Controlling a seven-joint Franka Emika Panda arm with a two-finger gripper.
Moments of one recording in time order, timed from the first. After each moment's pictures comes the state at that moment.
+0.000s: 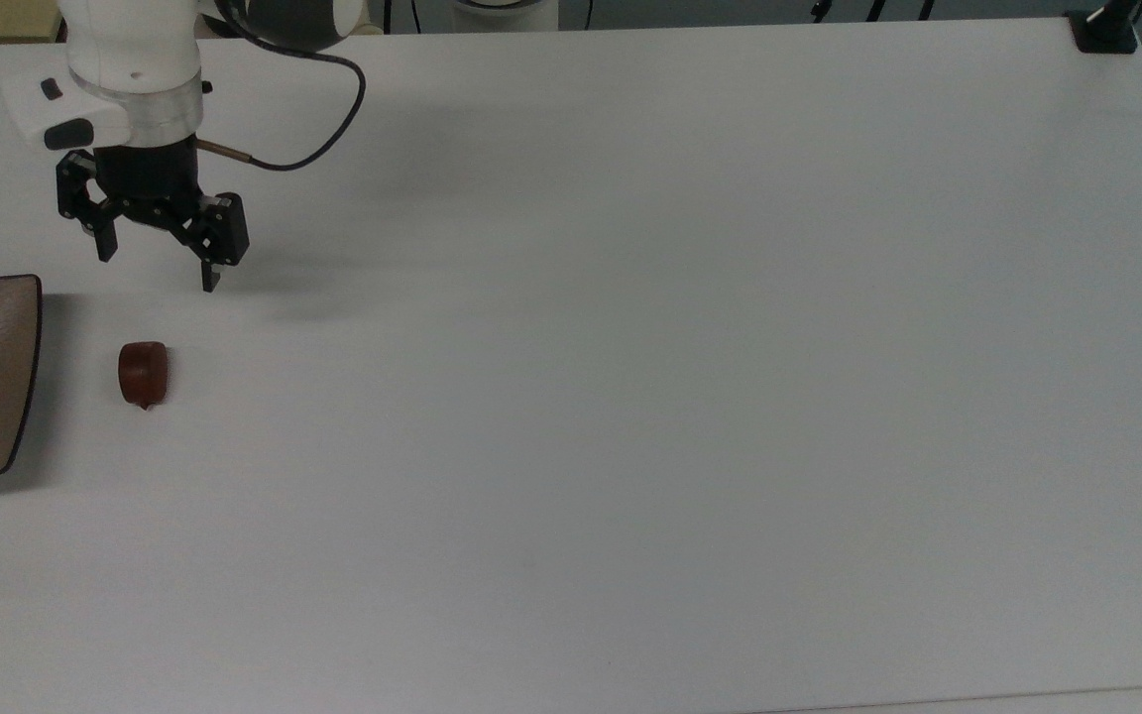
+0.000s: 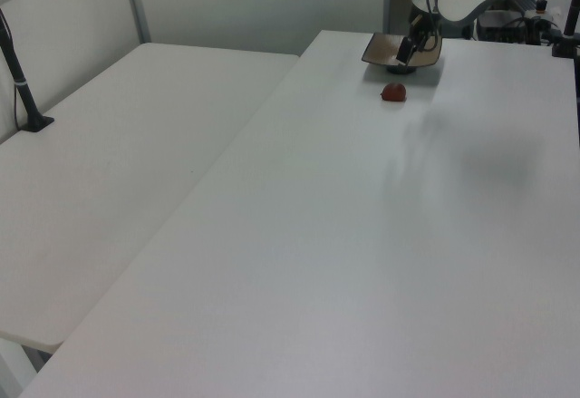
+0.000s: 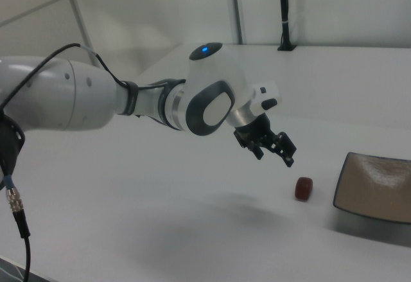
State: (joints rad) arm -0.06 0.31 -0.23 -1.79 -0.11 2.45 -0.08
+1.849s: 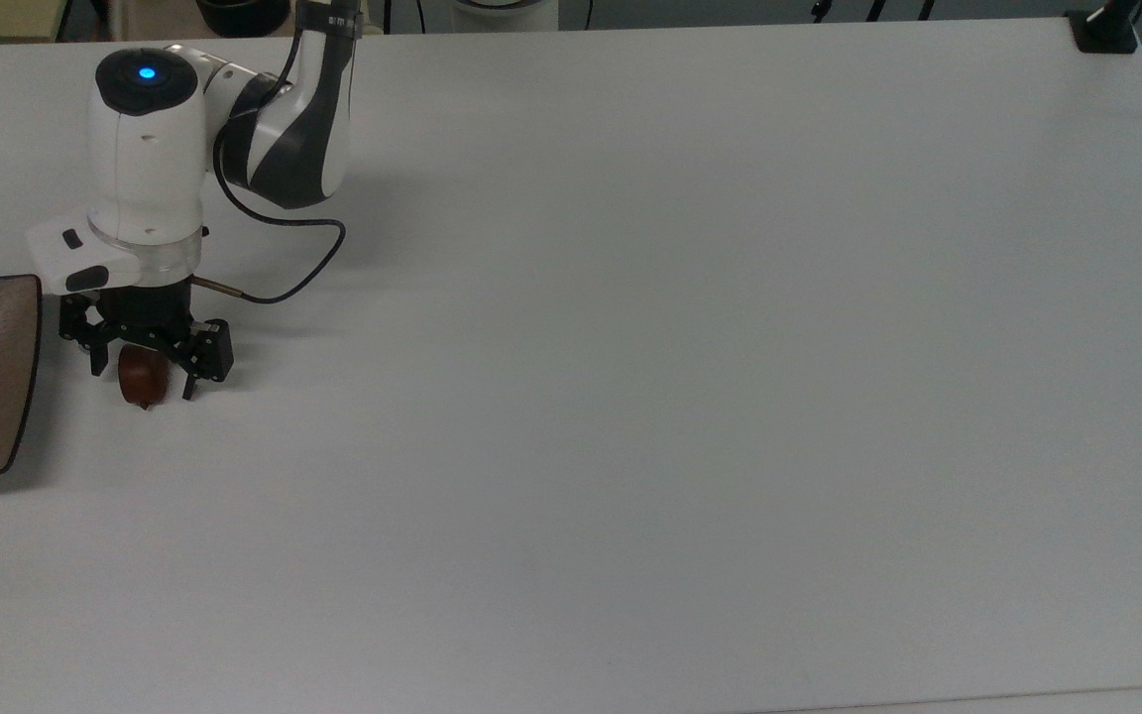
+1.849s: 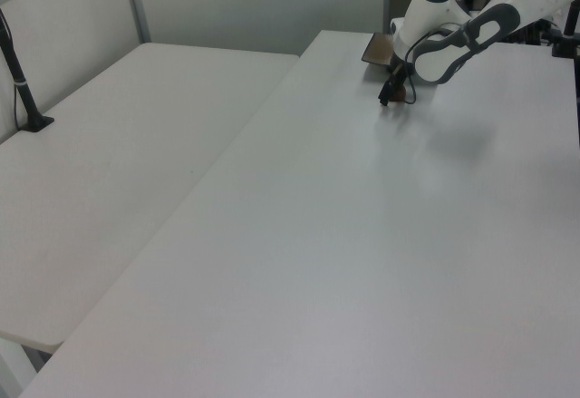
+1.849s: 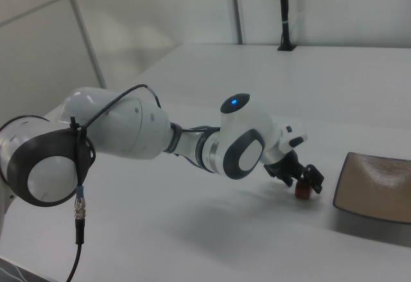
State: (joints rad) arm -0.12 0.65 -0.23 -1.65 -0.11 2.73 -0.10
